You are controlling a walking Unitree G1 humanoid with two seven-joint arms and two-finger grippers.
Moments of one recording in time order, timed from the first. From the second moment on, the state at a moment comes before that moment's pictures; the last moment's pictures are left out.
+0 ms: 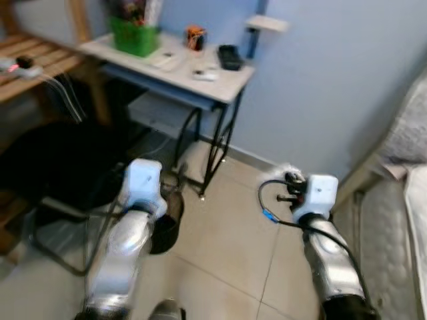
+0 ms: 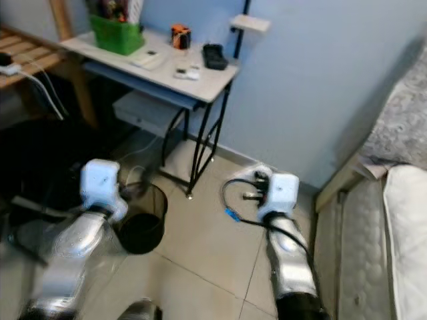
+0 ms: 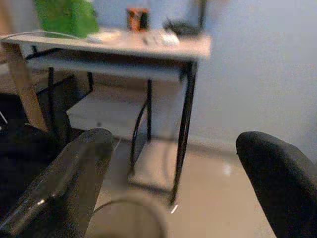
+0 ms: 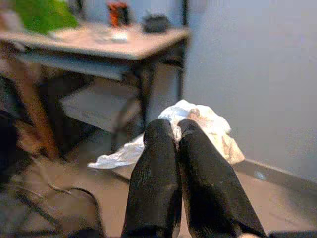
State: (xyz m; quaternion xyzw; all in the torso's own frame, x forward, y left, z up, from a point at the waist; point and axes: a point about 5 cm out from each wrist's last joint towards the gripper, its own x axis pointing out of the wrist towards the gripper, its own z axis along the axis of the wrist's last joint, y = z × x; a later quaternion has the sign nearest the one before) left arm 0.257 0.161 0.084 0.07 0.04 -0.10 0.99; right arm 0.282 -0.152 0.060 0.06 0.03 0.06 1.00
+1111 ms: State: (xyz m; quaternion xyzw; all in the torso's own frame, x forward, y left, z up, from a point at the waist) left arm 0.270 0.174 0.103 0.00 -0.01 -0.01 1.00; right arm 0.281 -0.141 0.055 0.07 0.03 0.07 0.99
